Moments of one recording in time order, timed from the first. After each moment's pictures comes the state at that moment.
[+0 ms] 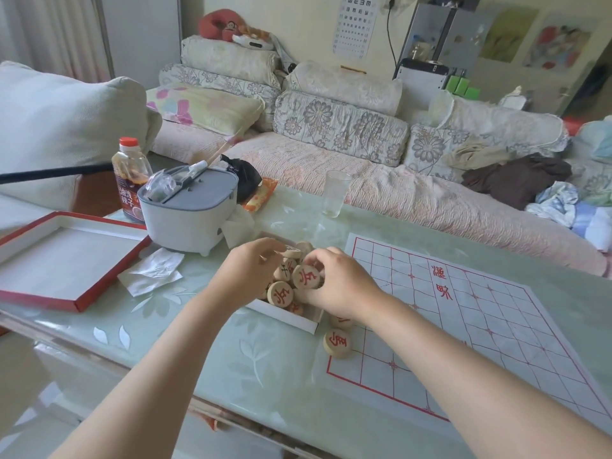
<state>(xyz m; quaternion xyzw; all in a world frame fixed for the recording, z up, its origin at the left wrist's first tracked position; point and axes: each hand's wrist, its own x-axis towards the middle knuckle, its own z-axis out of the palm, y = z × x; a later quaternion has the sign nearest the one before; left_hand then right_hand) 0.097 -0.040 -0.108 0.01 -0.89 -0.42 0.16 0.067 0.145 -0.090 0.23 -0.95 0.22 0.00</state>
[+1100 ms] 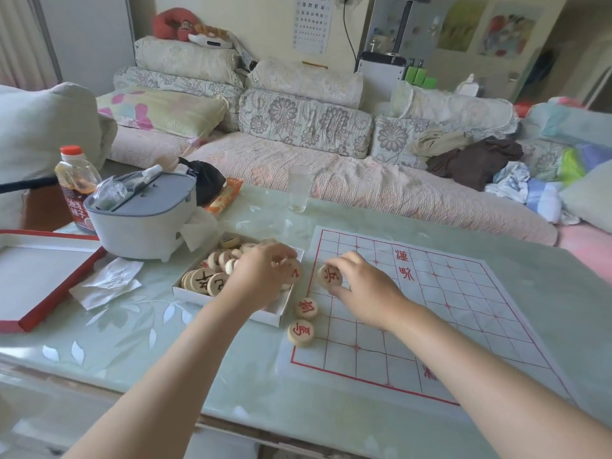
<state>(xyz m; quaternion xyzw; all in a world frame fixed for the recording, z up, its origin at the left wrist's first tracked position) 0.090 0.036 -0.103 -0.03 -0.91 -0.39 0.12 0.077 0.246 -0.097 0.20 -0.97 0.14 0.03</state>
